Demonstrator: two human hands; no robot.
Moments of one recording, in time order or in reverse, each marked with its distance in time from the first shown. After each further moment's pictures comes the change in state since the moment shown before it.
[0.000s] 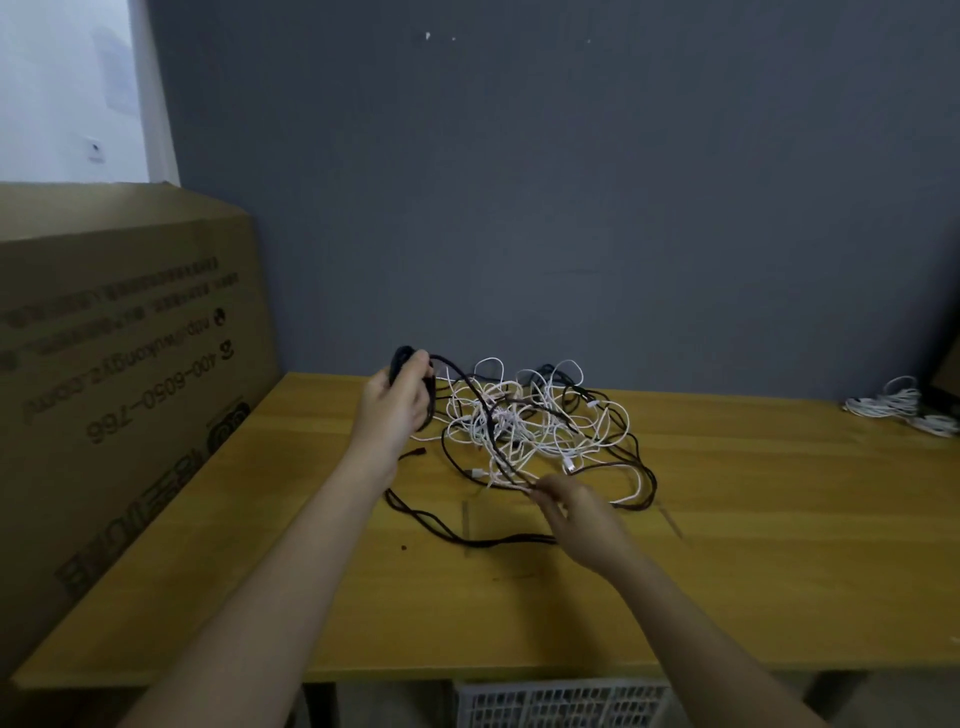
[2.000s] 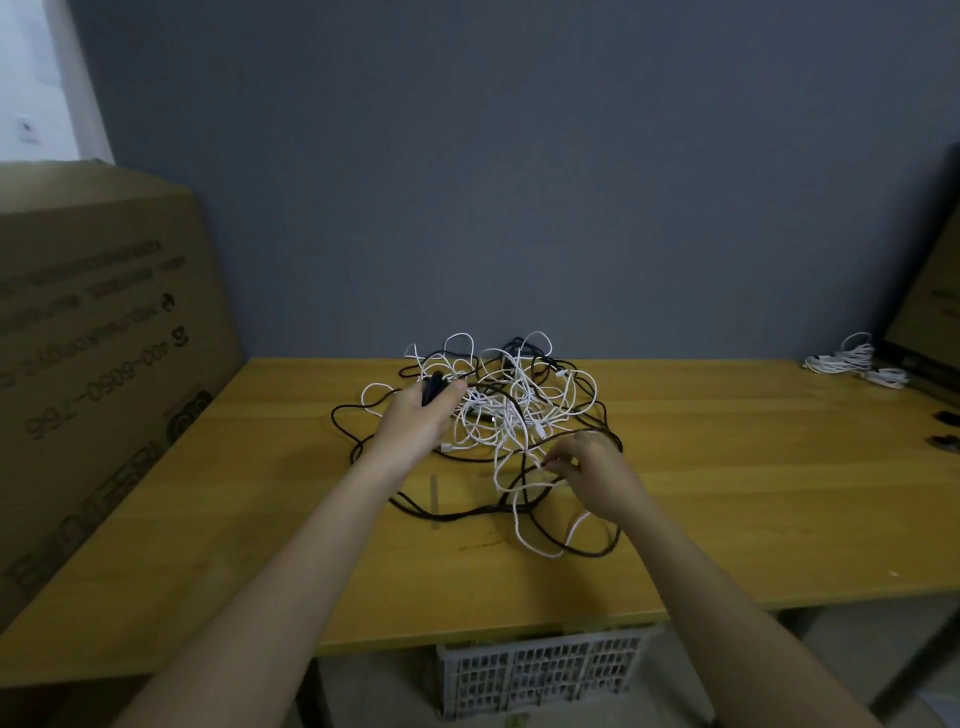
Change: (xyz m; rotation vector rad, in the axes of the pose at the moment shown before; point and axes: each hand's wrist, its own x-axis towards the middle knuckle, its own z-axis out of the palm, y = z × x) left_hand -0.011 -0.038 0.040 0.324 -0.242 -0.112; right_hand 0.000 0.043 -0.036 -0.121 -0.018 0.075
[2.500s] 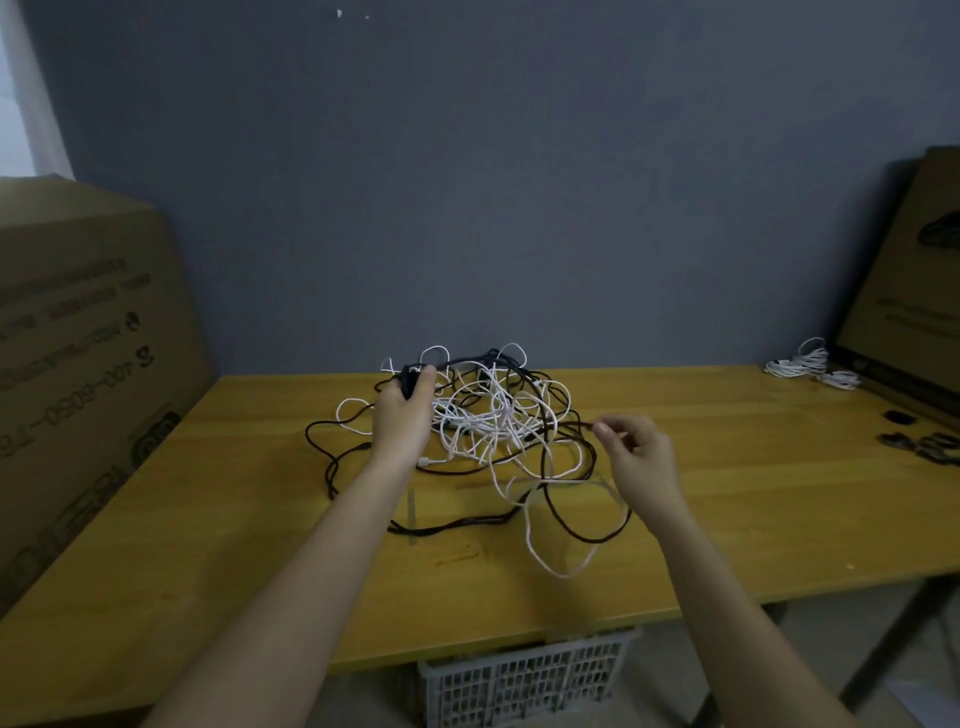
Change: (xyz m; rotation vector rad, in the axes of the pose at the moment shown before) left_hand 0.019 0.012 0.026 -0.136 0.286 -0.067; right_hand -0.032 0.001 -0.053 0.525 0.522 0.212
